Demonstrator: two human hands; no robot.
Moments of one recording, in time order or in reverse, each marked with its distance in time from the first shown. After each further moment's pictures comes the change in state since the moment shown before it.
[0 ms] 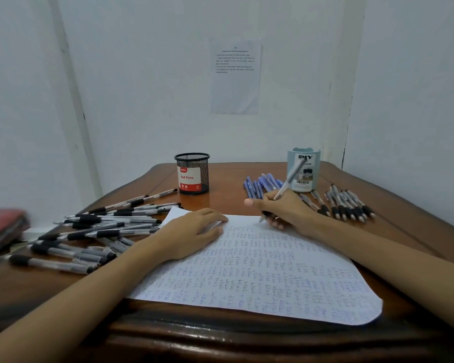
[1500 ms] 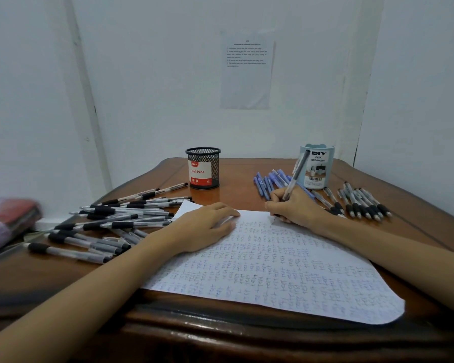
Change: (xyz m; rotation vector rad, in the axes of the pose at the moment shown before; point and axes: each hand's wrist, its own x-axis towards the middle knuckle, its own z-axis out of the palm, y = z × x) left_hand -0.002 0.002 -0.003 -0.001 -0.024 -0.002; right_hand 0.014 0.014 0.003 -0.179 0.006 -0.193
